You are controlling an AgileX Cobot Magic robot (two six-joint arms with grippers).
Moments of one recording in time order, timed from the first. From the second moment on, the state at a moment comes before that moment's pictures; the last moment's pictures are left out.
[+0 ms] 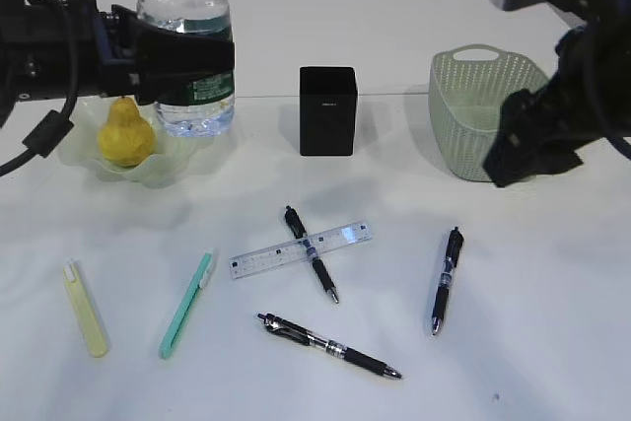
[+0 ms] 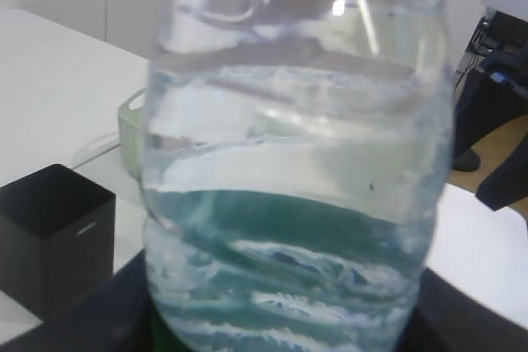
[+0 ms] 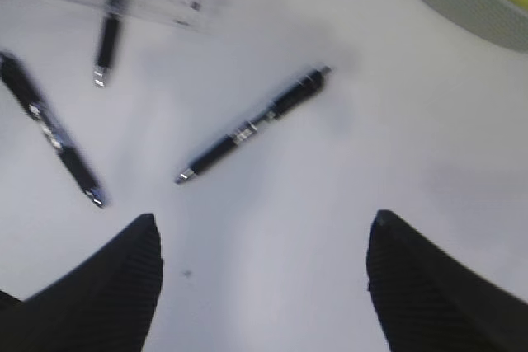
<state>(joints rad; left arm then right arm) -0.15 1.63 -0.91 1.28 -1.01 -1.14 0.32 1.41 -1.17 0.06 1.01 -0.21</state>
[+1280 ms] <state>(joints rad) -0.15 1.97 -0.91 0.83 -1.10 -0.55 0.32 1.40 -1.17 -0.14 1.04 -0.10</state>
